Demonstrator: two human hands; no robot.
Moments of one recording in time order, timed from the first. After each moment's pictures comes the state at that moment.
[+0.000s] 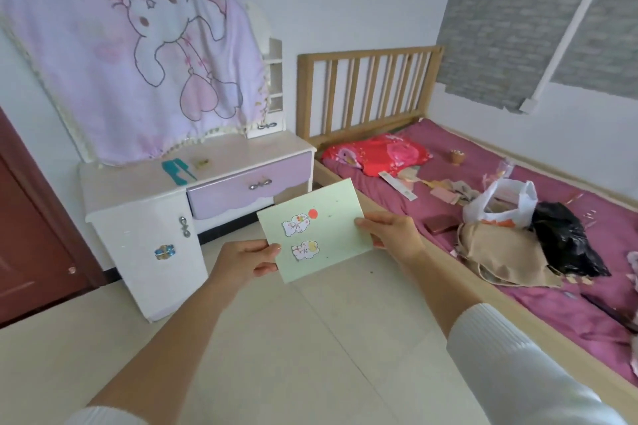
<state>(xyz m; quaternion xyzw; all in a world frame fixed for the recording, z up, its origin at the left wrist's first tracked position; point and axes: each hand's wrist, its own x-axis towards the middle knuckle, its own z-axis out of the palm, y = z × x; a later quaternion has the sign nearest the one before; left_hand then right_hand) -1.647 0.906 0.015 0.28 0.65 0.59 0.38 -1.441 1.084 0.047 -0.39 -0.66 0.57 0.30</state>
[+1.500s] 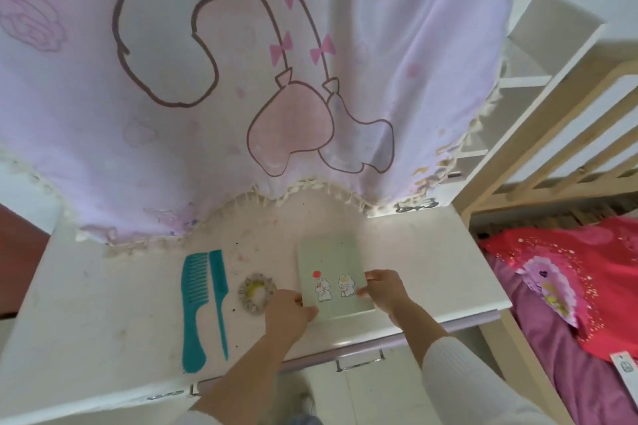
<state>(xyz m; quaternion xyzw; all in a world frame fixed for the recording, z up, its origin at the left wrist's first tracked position) -2.268 1.366 -0.159 0.04 0.86 0.39 0.33 -2.206 1.550 -0.146 -0.46 -0.70 0.54 -0.10</state>
